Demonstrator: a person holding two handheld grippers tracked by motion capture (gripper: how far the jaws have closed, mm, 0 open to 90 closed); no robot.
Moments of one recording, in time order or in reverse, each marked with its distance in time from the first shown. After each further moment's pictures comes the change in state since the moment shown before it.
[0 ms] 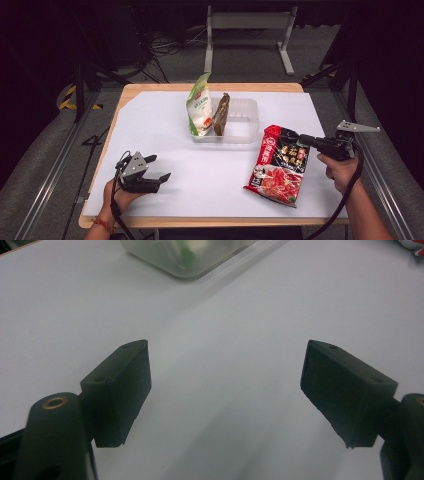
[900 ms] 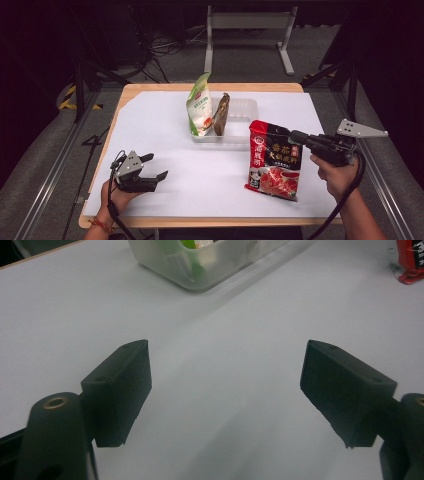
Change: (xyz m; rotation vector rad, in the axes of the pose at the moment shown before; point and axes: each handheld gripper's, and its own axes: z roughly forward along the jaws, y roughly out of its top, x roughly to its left) left arm 0.004 0.000 -0.009 -0.050 0.012 -0.033; right arm 0.083 0.033 -0.010 -0.141 0.065 -0.184
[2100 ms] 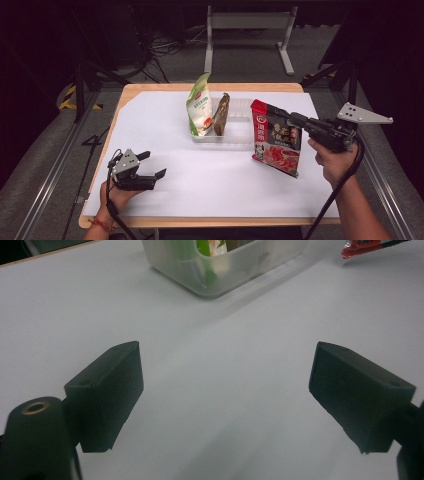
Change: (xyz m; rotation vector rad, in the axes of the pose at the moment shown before) left arm 0.007 -0.002 -0.001 -0.035 0.008 -0.063; right arm 0.009 0.043 0.011 -0.069 -0.066 -0.058
